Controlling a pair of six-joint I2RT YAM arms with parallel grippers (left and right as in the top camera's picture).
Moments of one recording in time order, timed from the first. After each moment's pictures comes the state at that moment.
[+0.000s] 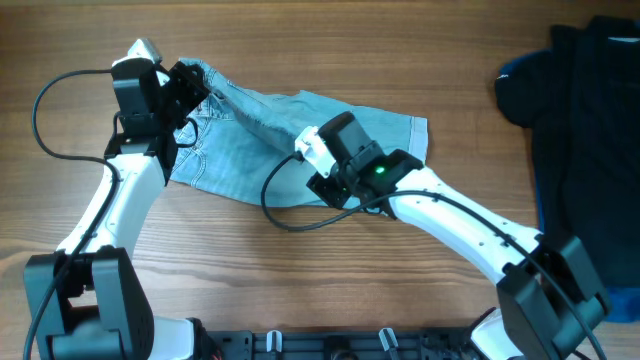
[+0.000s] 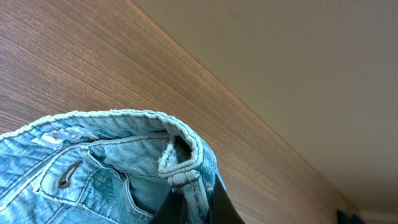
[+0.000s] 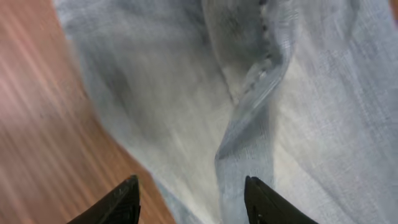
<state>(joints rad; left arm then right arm) 0.06 1.60 0.99 0.11 0.24 -0.73 0.70 1.68 1.10 -0.45 -0.08 -0.23</state>
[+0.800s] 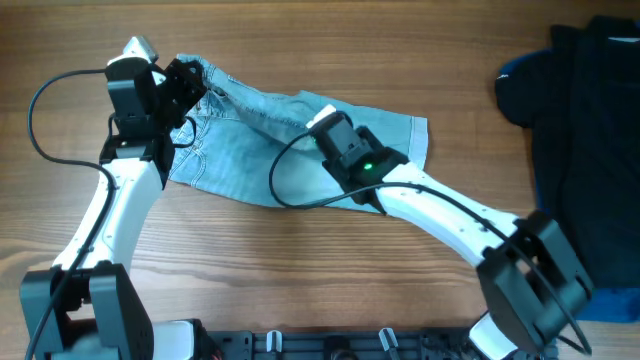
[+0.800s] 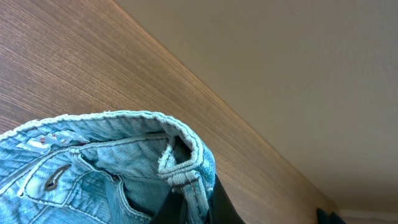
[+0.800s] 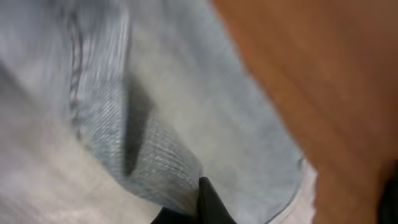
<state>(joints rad) 0.06 1.55 0.99 0.09 0.26 -0.77 0.70 1.75 1.13 -0.39 0.43 -0.14</state>
